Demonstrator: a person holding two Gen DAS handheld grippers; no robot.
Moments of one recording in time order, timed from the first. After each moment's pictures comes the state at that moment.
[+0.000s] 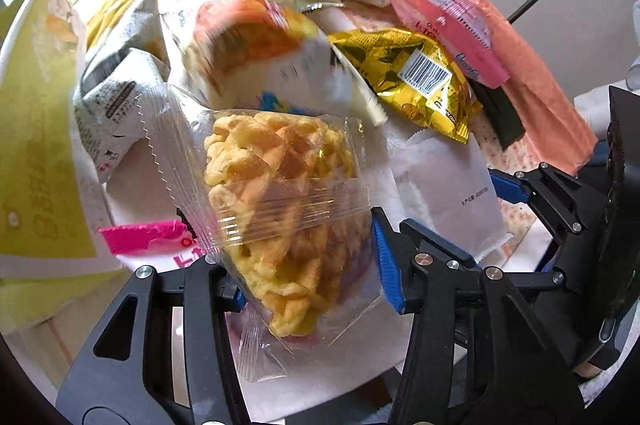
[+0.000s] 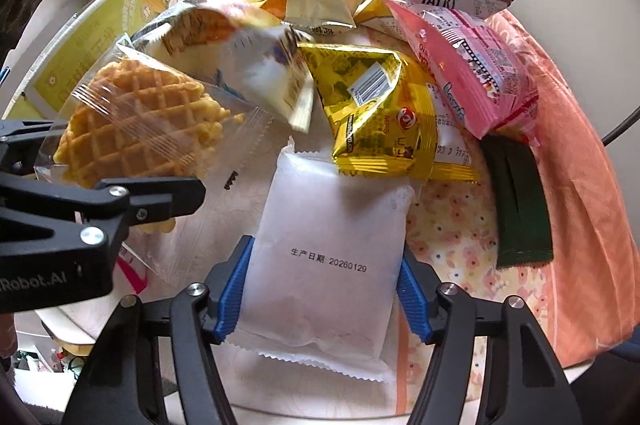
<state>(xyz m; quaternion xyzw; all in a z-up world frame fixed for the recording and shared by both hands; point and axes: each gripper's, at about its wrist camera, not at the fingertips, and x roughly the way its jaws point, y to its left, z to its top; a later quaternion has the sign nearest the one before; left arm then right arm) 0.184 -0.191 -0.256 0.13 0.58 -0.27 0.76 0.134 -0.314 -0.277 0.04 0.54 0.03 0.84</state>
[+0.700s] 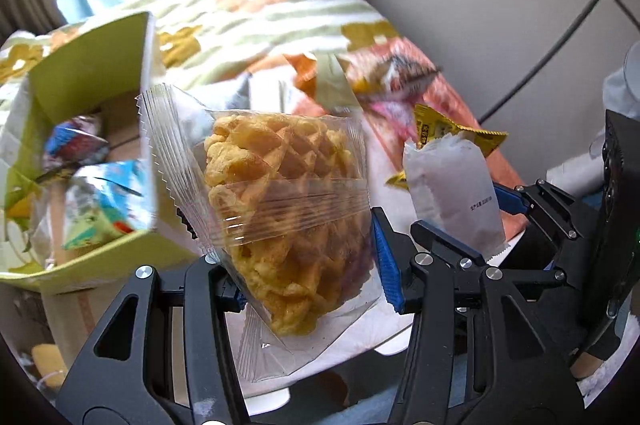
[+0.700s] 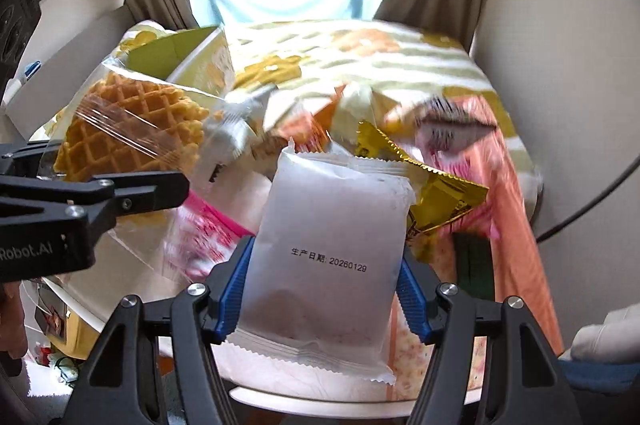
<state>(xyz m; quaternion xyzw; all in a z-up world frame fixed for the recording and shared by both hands) 0.150 -0.114 -0.145 0.04 0.49 -0.25 0.84 0.126 -0.279 -0.179 0.00 0.45 0.05 0.89</state>
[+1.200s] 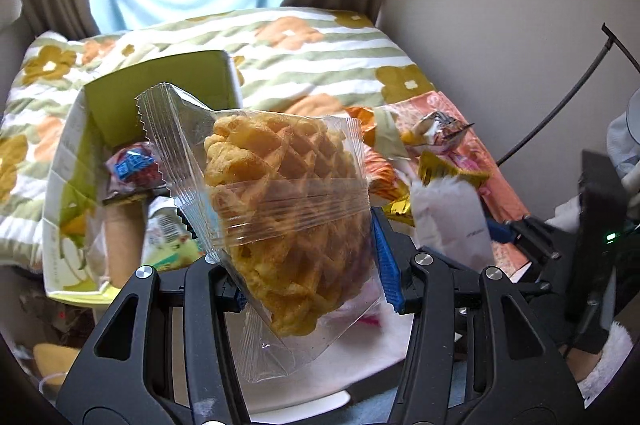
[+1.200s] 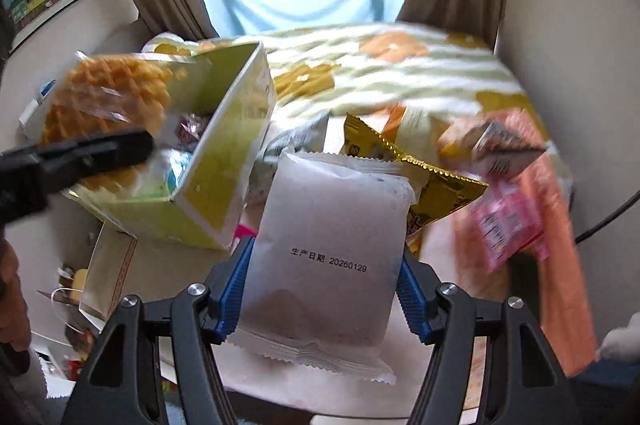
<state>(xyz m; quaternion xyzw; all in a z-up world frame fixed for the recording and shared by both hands) 0.173 -0.044 -0.104 0.02 0.45 -0.21 0.87 0.142 -0.228 -0.168 0.05 0.46 0.09 0.88</state>
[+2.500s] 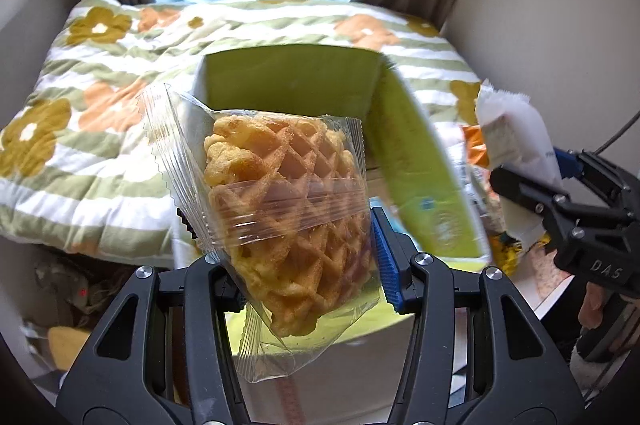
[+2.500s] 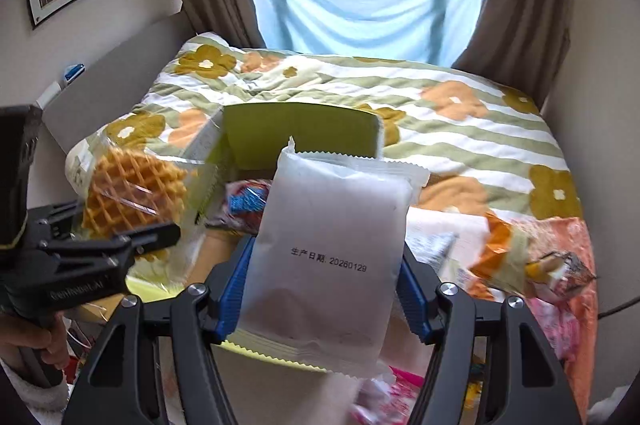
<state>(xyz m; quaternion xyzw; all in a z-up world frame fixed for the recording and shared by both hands) 0.246 0.128 -0.121 -0.01 0.48 -0.14 0.87 0.233 -0.074 -0.100 -0.01 0.42 0.14 0.90</state>
